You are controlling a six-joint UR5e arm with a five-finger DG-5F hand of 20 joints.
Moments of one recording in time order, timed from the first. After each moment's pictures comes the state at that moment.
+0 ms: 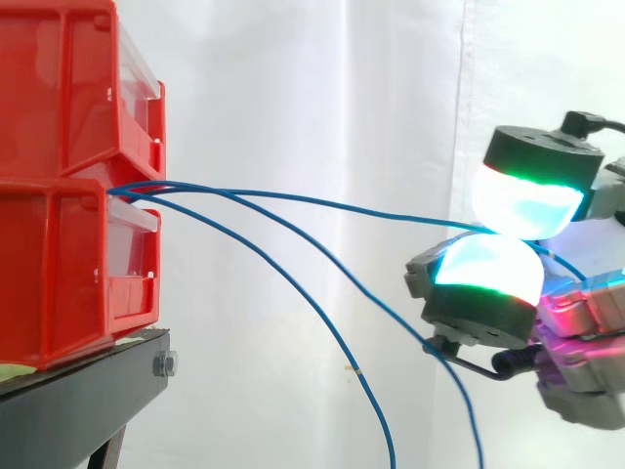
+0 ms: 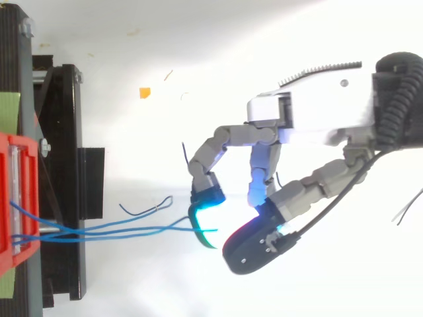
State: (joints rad) arm 0.07 -2.17 -1.25 -3.12 -1.60 -0.11
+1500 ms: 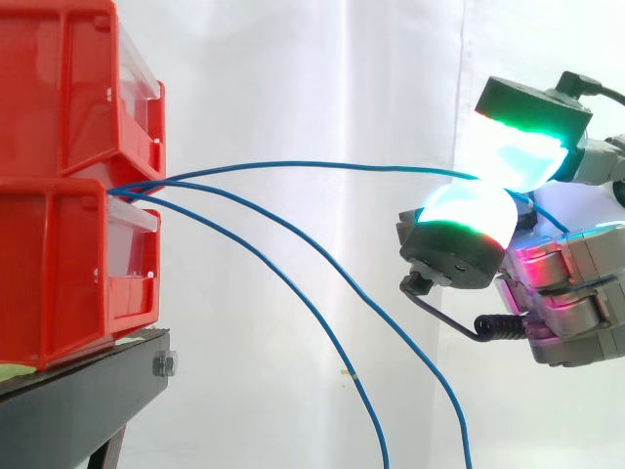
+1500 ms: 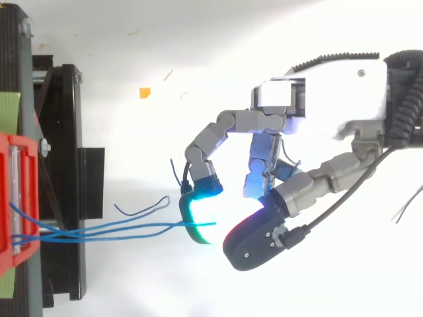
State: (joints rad) arm 0.08 -2.14 -1.33 -2.94 -1.53 -0.08
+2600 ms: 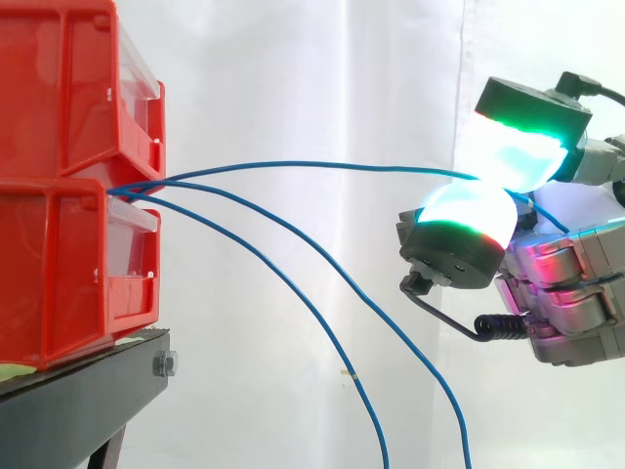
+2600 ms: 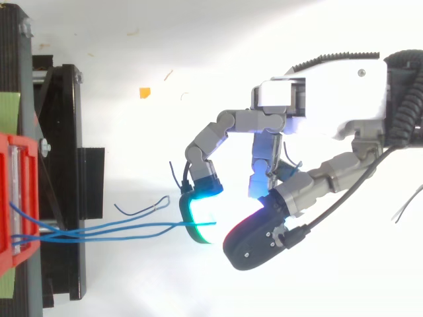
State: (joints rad) arm 0.08 -2.14 -1.33 -2.94 -1.53 -0.08
